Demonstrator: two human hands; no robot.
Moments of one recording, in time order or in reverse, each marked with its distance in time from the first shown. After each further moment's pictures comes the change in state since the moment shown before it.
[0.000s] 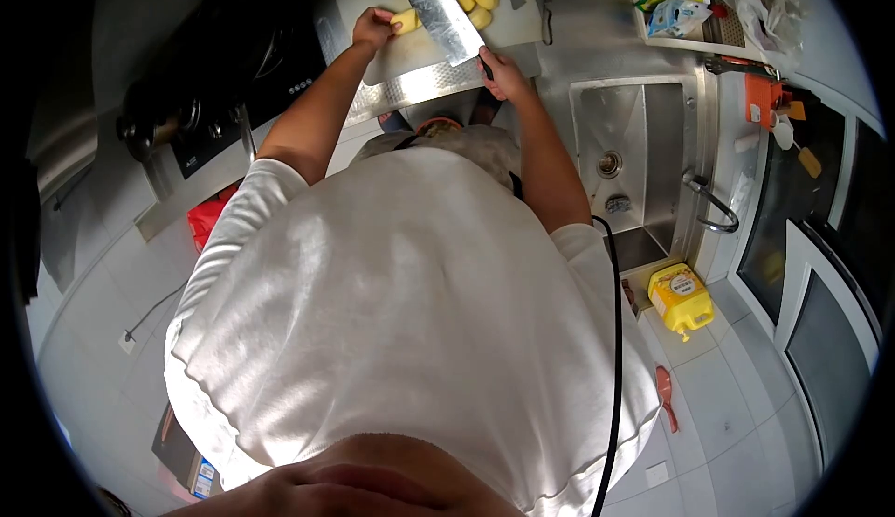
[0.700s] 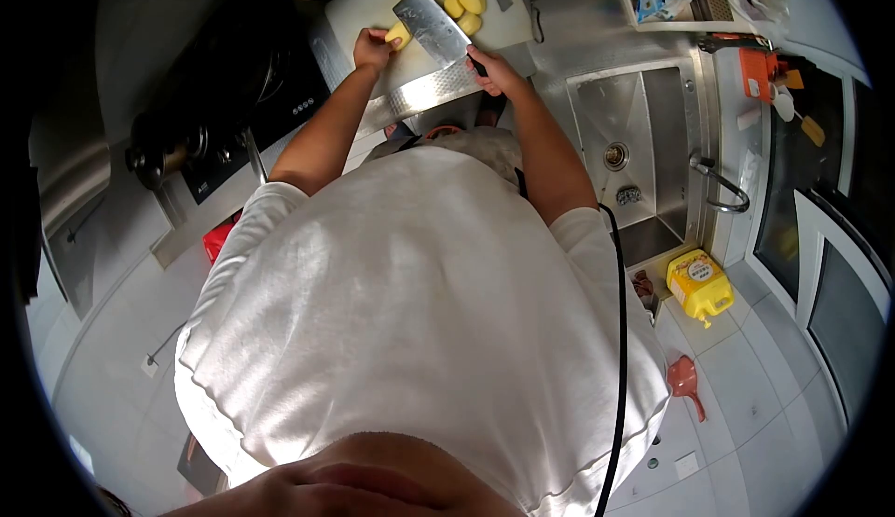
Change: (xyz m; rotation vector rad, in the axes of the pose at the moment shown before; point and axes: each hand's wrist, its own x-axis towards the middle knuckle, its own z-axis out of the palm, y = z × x) left_hand -0.018 -0.010 0.014 -0.001 0.076 0.092; right_hand 0.003 -0.015 0.004 0.039 -0.062 0.026
